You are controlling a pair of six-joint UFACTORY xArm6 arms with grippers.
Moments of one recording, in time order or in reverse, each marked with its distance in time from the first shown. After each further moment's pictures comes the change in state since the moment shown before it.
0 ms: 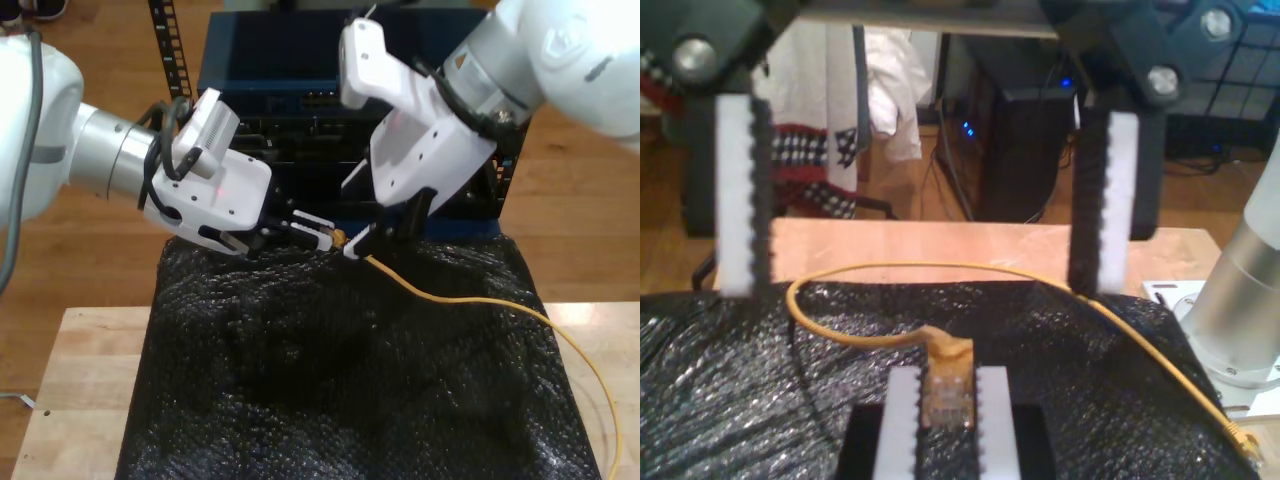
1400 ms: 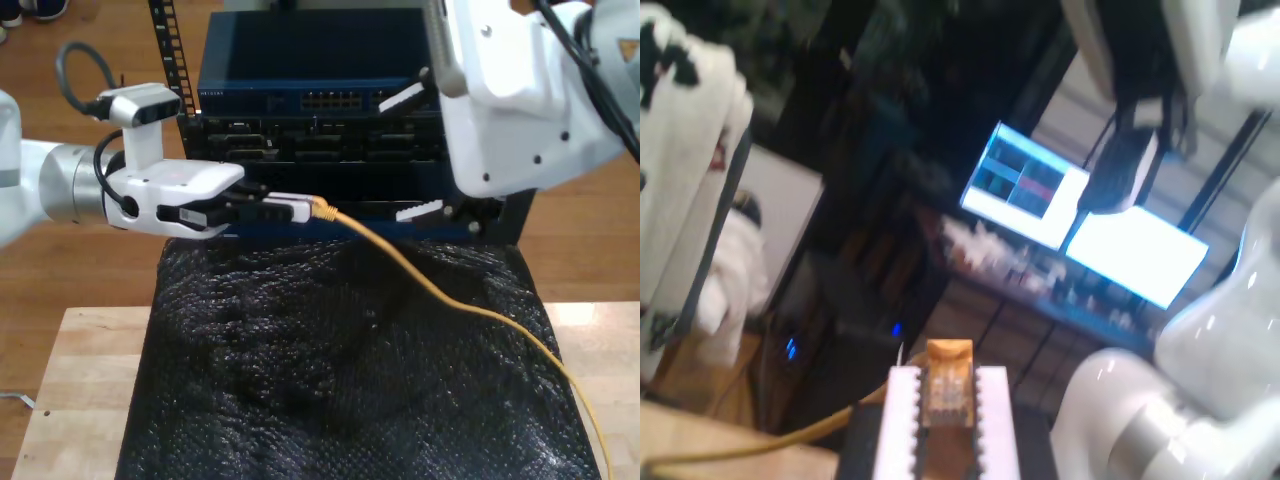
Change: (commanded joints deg) left arm 8.2 4.7 3.3 -15.5 22.0 -15.8; right arm 1.1 -27.2 13.5 0.1 -11.0 -17.9
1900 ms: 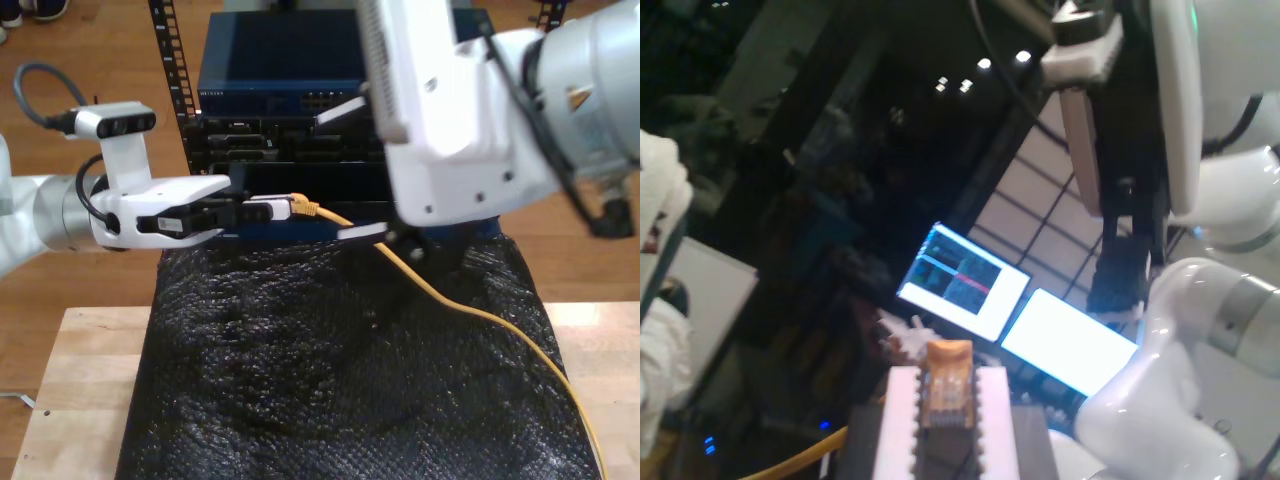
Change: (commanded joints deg) left arm 2.5 3.5 2.5 -0.8 6.9 0.1; right arm 12.5 -0.5 5.9 -0.2 -16.0 -1.7
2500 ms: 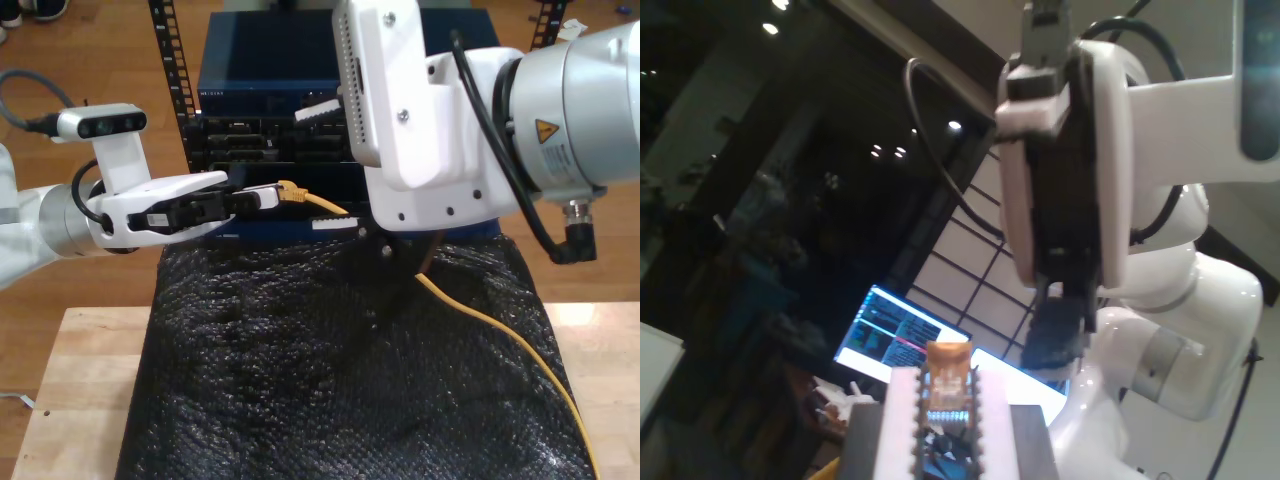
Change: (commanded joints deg) left arm 0.2 2.0 -0.2 -3.4 6.2 -0.2; right arm 2.2 0.0 1.8 0.0 -5.0 -0.8
